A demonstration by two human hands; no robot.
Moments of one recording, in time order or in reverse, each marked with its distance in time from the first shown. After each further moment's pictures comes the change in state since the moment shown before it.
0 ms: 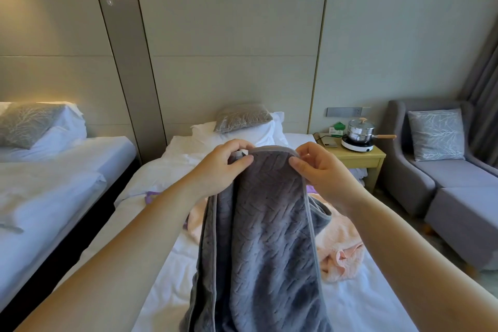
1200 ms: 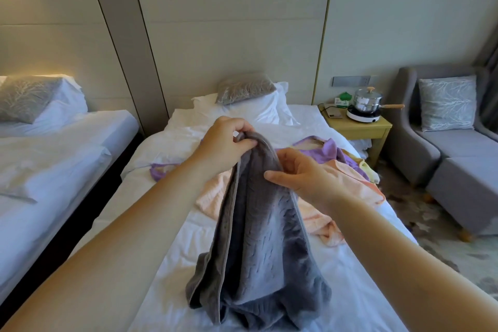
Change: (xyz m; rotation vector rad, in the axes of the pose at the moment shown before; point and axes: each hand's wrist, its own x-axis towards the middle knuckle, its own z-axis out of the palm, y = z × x) left_hand -0.004 -0.010 0.016 0.240 0.126 -0.020; right_hand -0.017 0.049 0.049 0.224 -0.187 0.134
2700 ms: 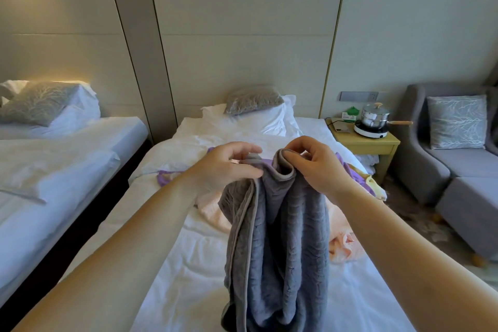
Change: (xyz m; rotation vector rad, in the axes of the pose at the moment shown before) left_hand -0.030 -0.002 -0.019 -0.522 -0.269 -0.230; right_hand 0.012 -0.038 -0.009 -0.264 0.225 -0.170
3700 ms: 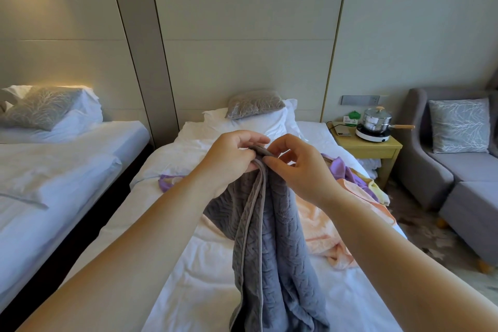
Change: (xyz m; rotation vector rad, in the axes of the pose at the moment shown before) left_hand 0.012 0.024 0.014 -0.078 0.190 0.066; right_hand 0.000 -0.020 0.023 -0.012 -0.004 -0.226
